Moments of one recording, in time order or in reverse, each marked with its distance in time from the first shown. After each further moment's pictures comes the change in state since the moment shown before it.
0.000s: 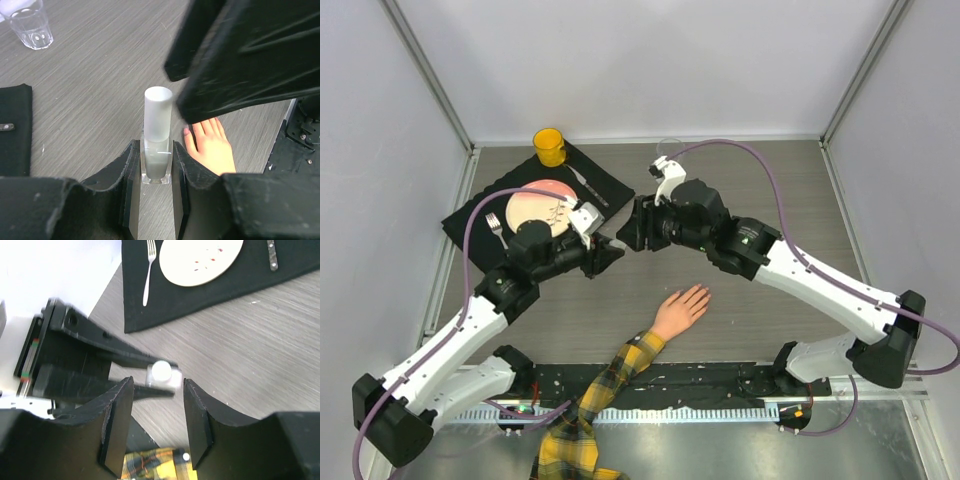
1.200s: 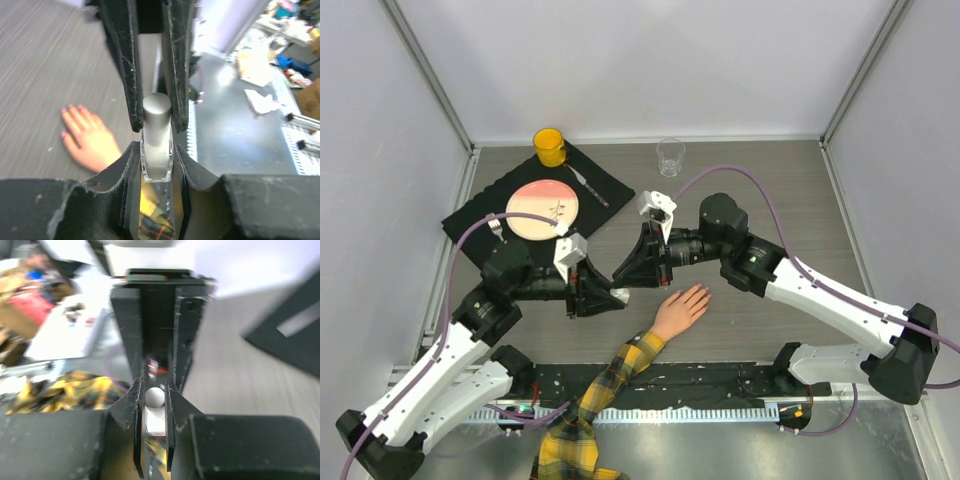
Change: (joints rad) left arm -0.023 -0.187 -0.039 -0.064 0.488 -0.199; right arm -0.036 -0.106 -0.257 0.441 -0.808 -0.287
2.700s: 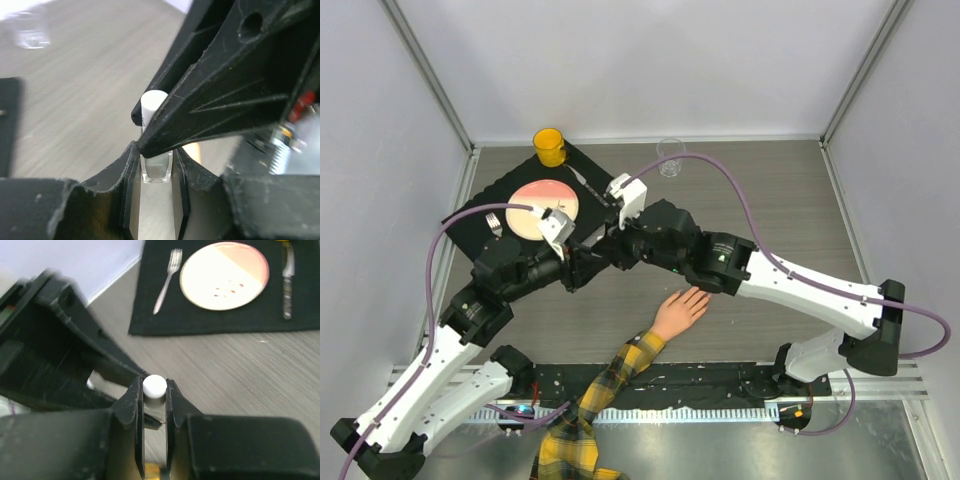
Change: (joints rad) left arm 0.005 -0.041 0.086 -0.130 -0.538 0.058; right arm 0.256 0.215 0.359 -0.372 0.993 0.085
